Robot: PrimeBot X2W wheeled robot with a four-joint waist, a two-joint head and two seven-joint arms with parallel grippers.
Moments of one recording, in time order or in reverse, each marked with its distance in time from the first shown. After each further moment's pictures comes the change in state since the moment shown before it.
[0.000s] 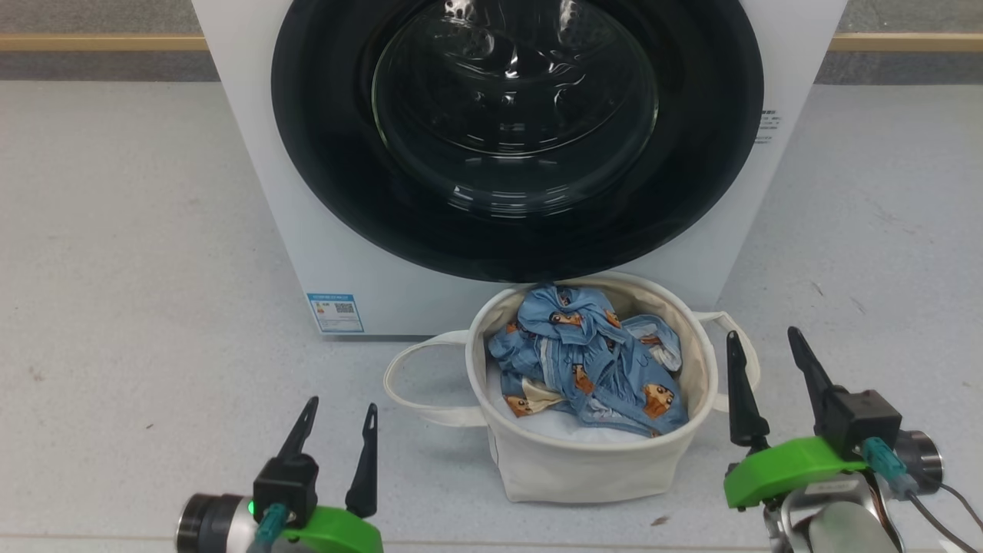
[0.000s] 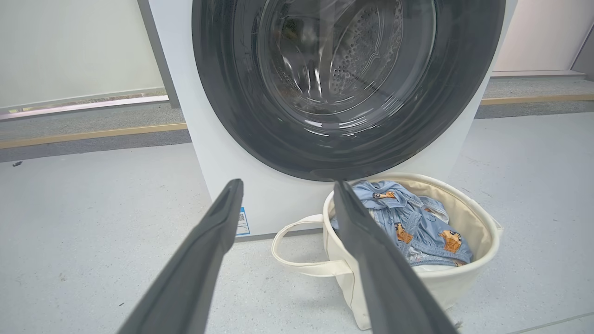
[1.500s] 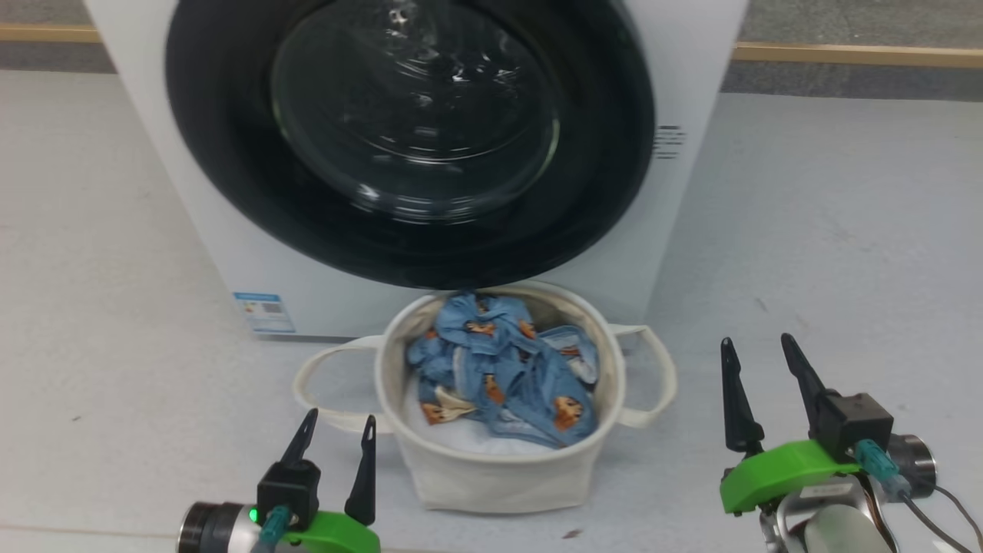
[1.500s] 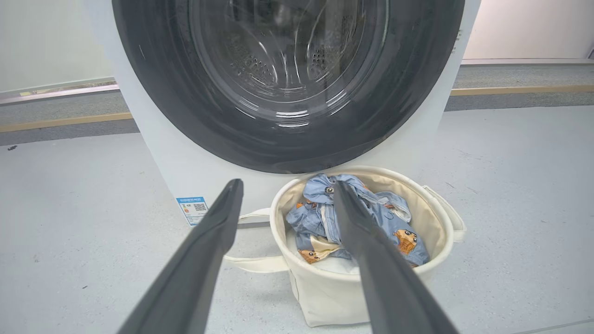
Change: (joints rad) left arm -0.006 -0.020 0.028 0.065 0.026 -0.019 0.000; right arm -0.002 0.001 0.009 0.027 0.002 0.000 0.000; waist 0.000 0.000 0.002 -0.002
